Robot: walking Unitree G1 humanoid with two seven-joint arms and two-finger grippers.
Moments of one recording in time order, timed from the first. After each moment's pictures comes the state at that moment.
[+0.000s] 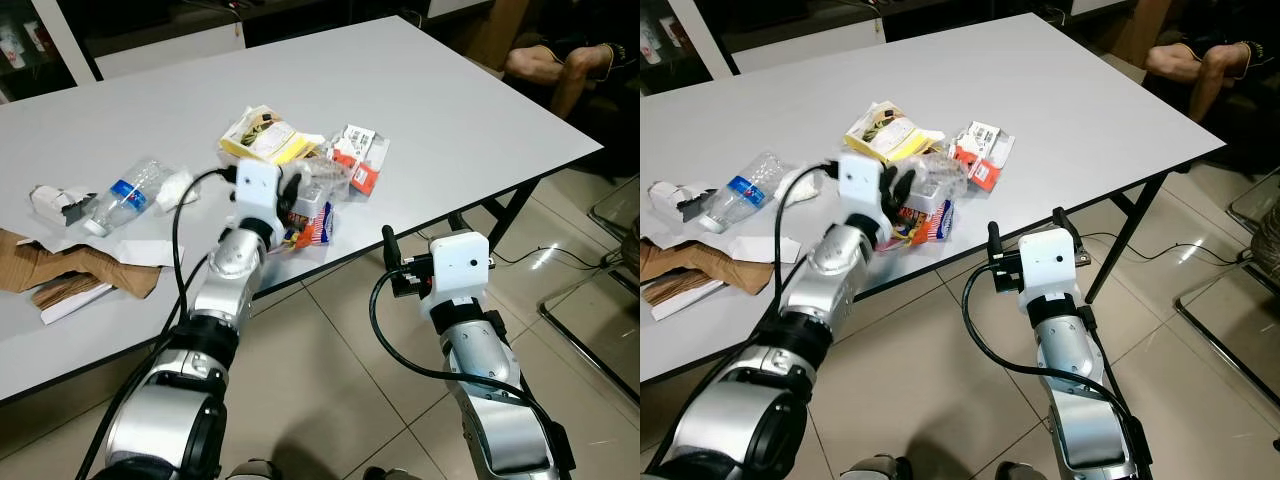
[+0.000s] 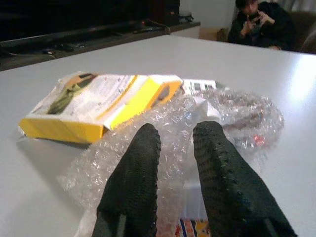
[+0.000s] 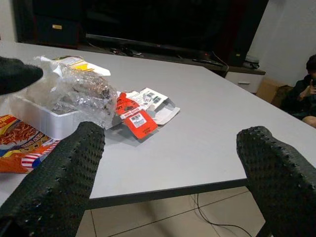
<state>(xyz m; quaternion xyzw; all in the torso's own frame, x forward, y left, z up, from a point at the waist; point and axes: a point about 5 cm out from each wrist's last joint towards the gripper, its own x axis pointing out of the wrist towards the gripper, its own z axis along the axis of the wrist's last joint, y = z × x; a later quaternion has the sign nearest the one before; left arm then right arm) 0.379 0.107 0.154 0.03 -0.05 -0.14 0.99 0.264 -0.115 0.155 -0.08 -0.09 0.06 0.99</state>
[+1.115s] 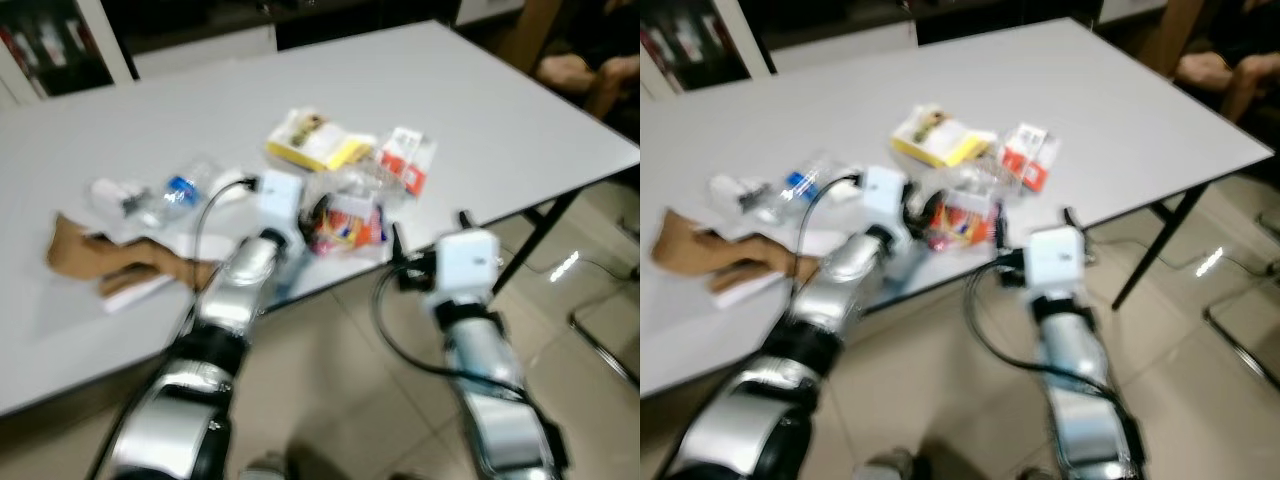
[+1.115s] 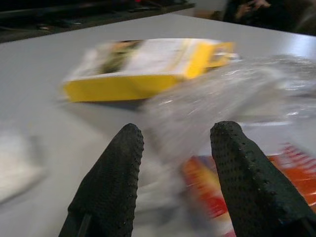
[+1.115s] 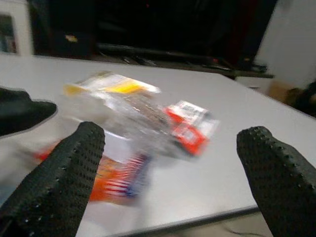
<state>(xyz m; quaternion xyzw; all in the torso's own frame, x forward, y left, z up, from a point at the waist) 0.373 0.096 0.147 0.01 -0.01 -0.19 0.98 0.265 -0.111 0.156 -0.07 -0.10 0.05 0.99</state>
